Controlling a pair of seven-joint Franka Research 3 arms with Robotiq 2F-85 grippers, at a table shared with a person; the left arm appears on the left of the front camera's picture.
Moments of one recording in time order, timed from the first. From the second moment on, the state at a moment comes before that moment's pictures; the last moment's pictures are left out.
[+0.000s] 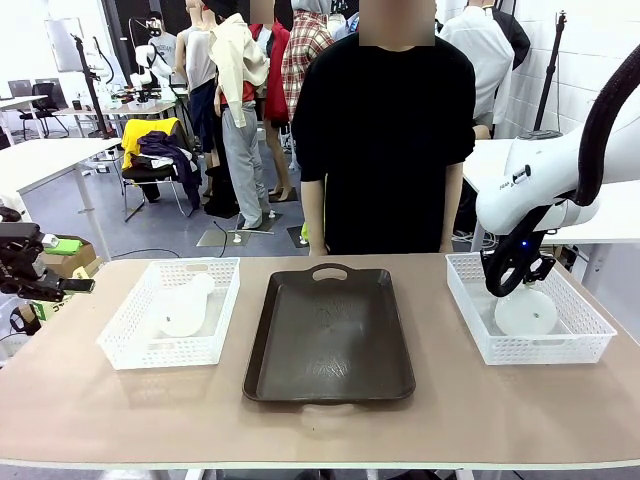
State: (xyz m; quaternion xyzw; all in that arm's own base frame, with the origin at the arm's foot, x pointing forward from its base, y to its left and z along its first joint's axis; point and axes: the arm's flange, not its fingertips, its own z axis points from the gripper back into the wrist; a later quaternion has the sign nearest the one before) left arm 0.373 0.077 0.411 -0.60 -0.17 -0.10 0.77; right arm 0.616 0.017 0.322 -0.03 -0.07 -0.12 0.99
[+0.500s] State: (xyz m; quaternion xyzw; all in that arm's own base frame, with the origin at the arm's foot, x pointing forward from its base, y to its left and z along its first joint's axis) left arm 0.373 0.077 0.411 -0.60 -0.17 -0.10 0.77; right arm 0.616 0.017 0.322 -0.03 -0.07 -0.12 0.99
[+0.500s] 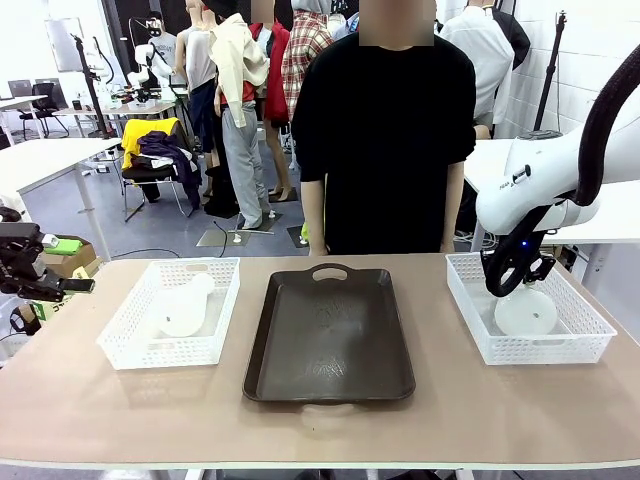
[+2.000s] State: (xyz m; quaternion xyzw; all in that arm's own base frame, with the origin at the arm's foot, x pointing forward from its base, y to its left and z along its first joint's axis) left arm 0.373 0.077 0.411 -0.60 -0.17 -0.10 0.77; right arm 0.558 0.011 0.473 0.00 -0.07 -0.09 0.99
